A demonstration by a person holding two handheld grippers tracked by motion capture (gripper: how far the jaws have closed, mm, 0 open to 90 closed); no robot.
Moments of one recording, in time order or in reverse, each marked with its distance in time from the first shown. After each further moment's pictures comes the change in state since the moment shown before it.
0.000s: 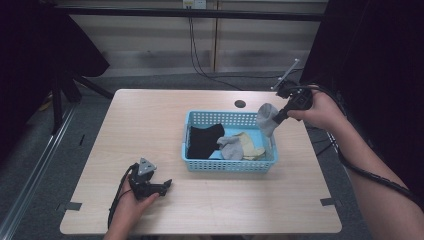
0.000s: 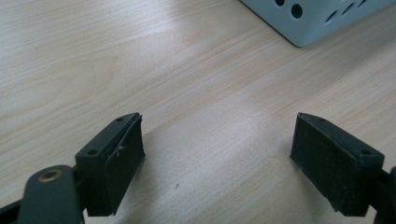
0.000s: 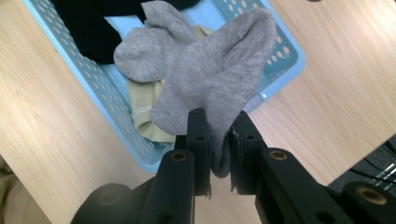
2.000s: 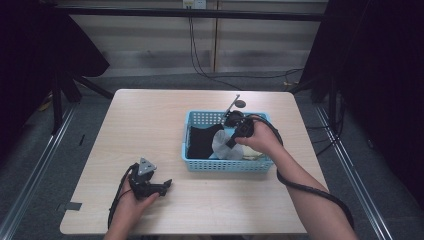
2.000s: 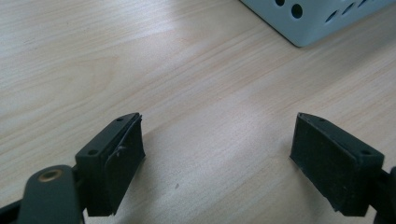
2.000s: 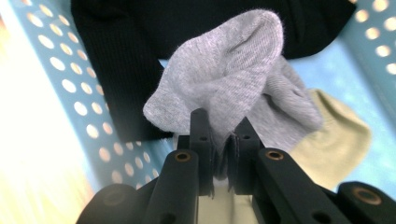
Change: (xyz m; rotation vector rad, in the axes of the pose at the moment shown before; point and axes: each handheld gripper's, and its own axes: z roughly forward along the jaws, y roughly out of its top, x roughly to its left) left arm 0.000 0.000 0.000 -0.003 0.002 0.000; right arm 0.072 0.059 0.138 0.013 0.129 -0.073
